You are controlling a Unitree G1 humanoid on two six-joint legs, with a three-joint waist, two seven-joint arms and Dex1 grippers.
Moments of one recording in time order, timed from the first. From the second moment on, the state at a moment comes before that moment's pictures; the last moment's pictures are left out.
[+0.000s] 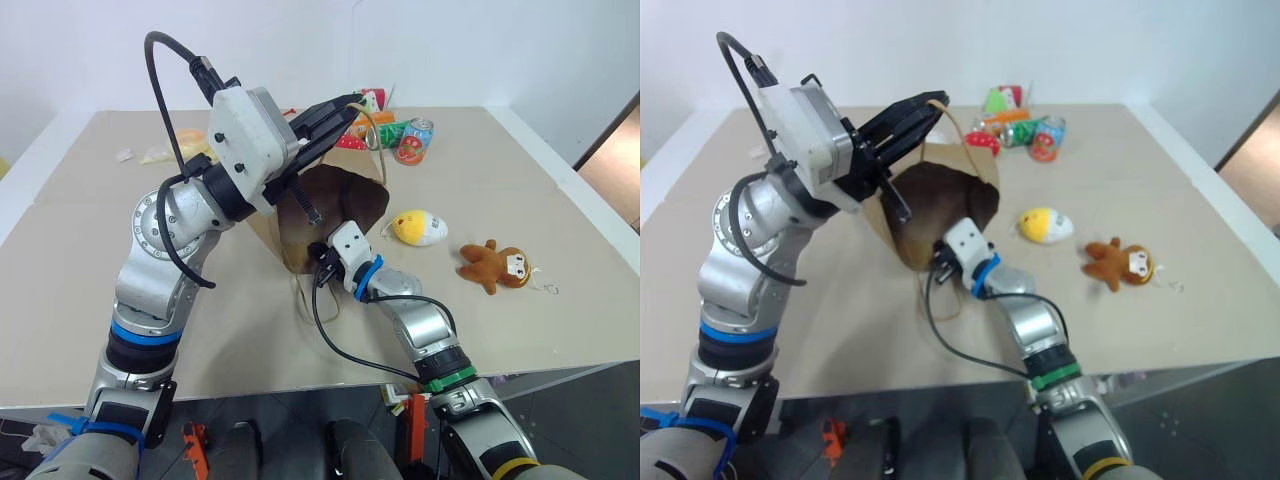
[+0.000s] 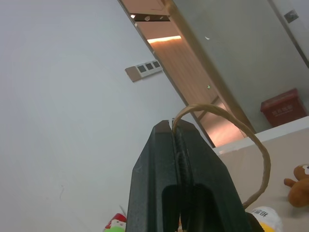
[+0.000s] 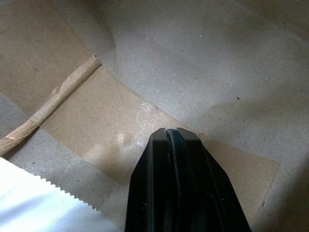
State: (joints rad) left arm -0.75 0.34 -0.08 -0.41 -0.26 0.18 -0.57; right arm -0.58 -0.18 0.23 0.28 0.01 0.20 0.48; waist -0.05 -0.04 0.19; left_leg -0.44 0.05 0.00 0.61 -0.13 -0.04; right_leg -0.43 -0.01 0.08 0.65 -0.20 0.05
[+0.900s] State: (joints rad) left arm -0.55 0.30 -0.03 -0.35 -0.26 0.29 -0.45; right arm -0.53 -0.57 -0.04 -0.08 0.42 0.52 0.89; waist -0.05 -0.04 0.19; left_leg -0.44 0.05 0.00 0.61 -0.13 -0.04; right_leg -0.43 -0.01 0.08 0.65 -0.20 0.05
